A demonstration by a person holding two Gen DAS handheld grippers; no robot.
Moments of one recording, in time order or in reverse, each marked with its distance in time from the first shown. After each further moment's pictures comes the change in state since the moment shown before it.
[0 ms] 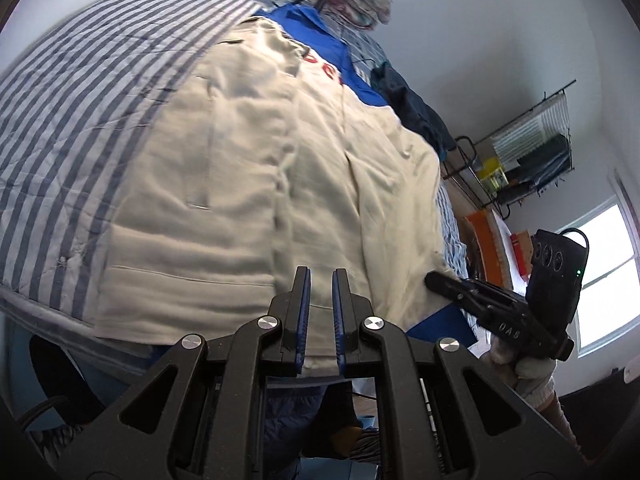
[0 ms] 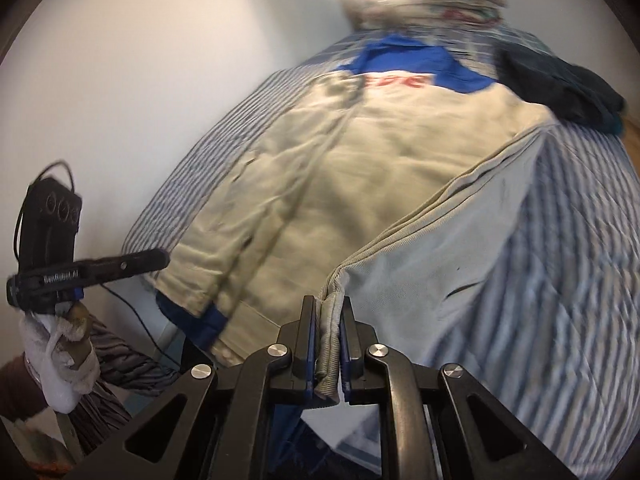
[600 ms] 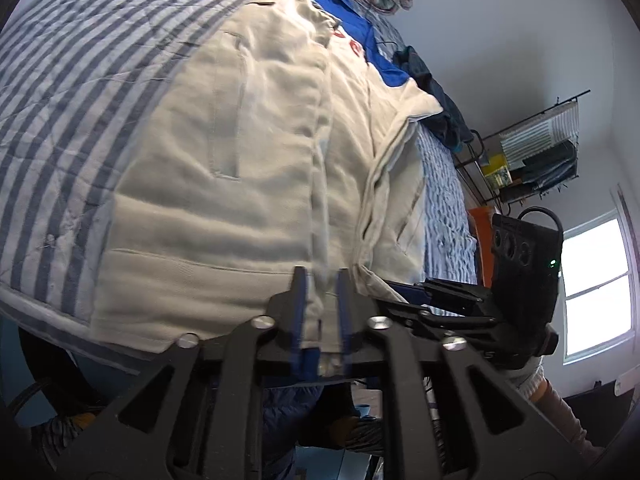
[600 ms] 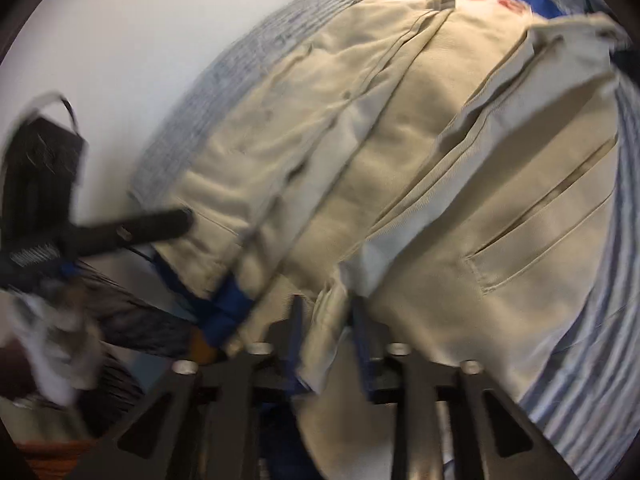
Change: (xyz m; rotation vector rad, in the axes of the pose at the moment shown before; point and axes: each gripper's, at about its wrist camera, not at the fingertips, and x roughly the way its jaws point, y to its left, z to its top) left arm 0.031 0.024 -0.001 -0.065 0.084 -0.024; right arm 0.082 0.015 -0.002 0.010 0.246 0.205
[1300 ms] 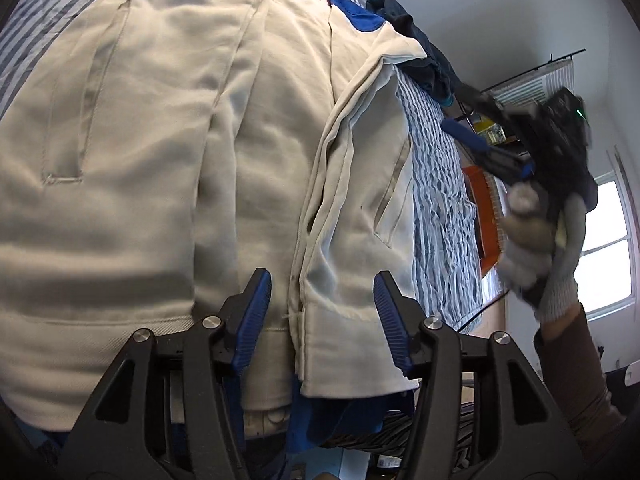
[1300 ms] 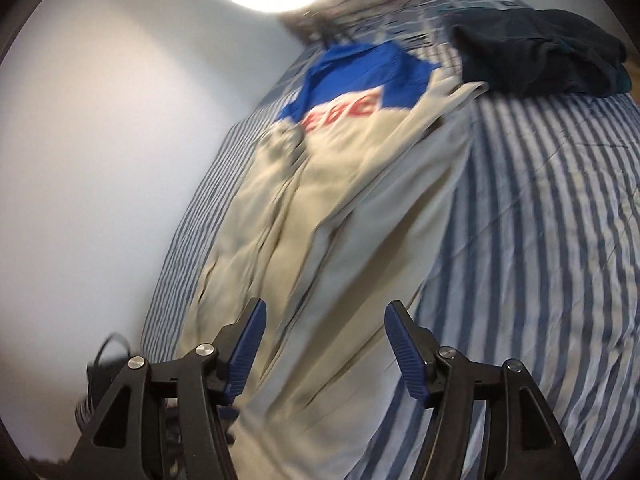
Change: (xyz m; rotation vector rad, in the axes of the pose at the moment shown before) left arm 0.086 -0.043 0.008 0.084 0.141 -0.013; right arm -0.117 -0.139 0.077 0.319 -0.371 -0.057
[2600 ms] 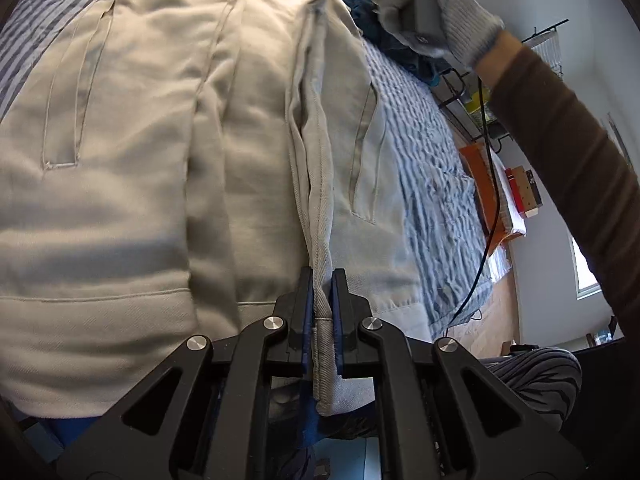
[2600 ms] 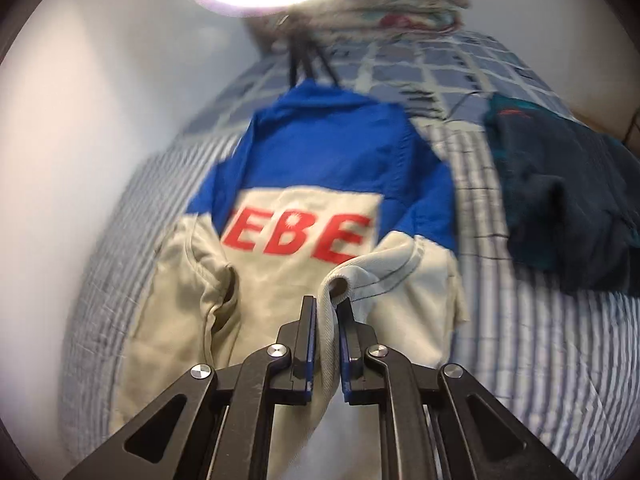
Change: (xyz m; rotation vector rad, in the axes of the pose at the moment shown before) left arm -0.001 0.001 -0.018 0.094 0.015 0.016; right arm 0.177 0.069 0.184 -0.185 0.028 -0.379
